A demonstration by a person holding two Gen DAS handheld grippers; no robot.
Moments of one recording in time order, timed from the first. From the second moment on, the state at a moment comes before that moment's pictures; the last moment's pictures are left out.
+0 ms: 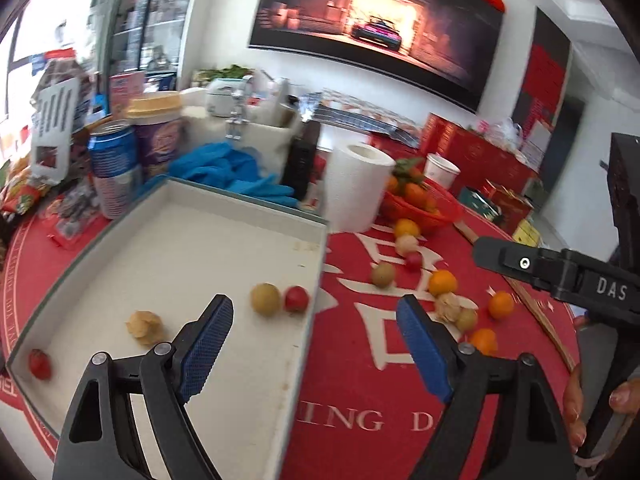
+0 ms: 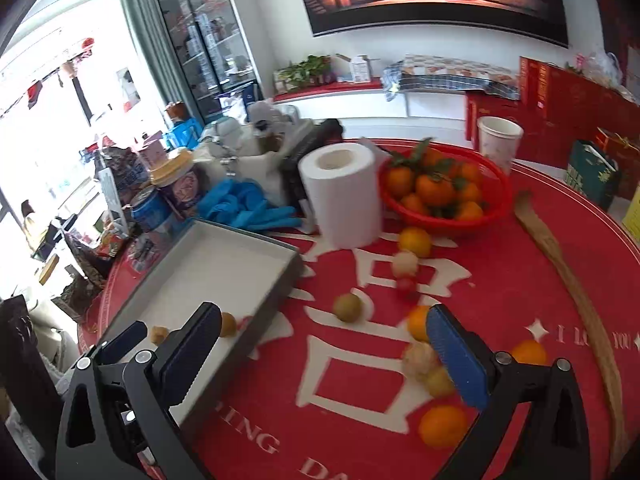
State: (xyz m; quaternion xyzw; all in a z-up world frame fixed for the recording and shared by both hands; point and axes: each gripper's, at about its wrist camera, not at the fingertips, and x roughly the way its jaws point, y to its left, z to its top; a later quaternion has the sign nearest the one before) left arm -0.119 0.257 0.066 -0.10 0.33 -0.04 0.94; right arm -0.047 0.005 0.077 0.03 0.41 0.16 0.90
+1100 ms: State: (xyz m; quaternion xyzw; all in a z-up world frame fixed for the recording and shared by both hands) left arm -0.076 0.137 0.006 0.01 0.46 -0.03 0.89; right arm -0.085 -0.113 -0.007 -0.04 0.47 0.04 0.88
